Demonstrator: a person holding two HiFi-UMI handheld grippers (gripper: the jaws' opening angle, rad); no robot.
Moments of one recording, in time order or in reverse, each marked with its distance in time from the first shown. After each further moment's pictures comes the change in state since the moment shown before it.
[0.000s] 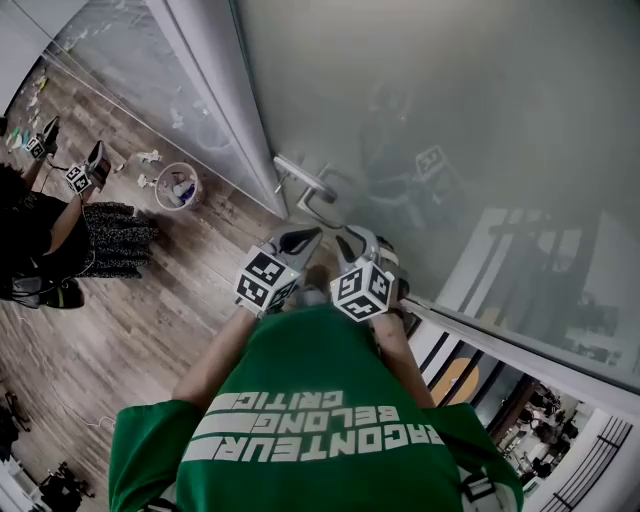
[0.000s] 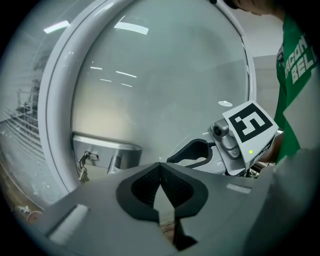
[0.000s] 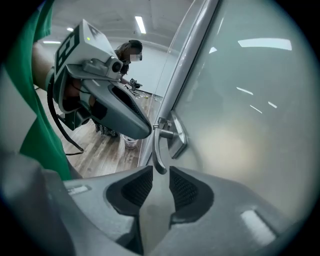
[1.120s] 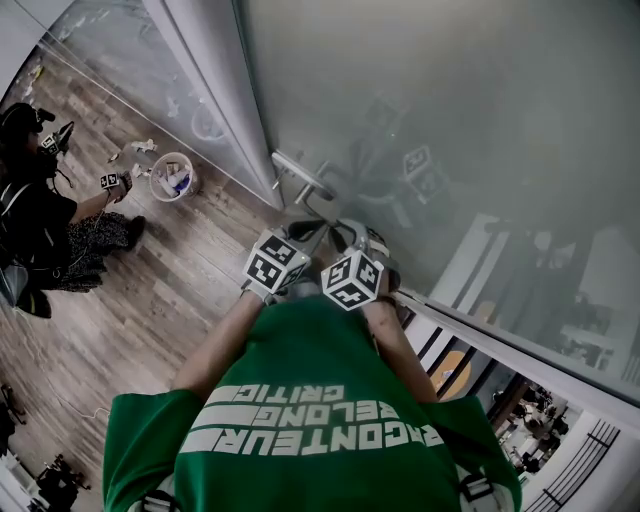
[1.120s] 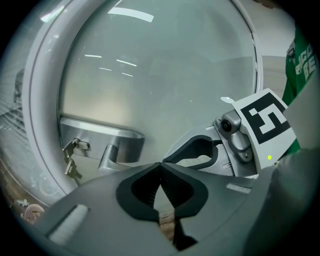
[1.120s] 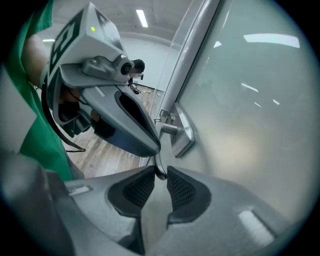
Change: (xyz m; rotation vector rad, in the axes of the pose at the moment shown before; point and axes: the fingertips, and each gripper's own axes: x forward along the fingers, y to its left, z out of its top) left arm 0.037 0.011 -0.018 -0.048 0.130 -0.025; right arm 0.029 -0.002 -0.002 -0.018 0.058 0.039
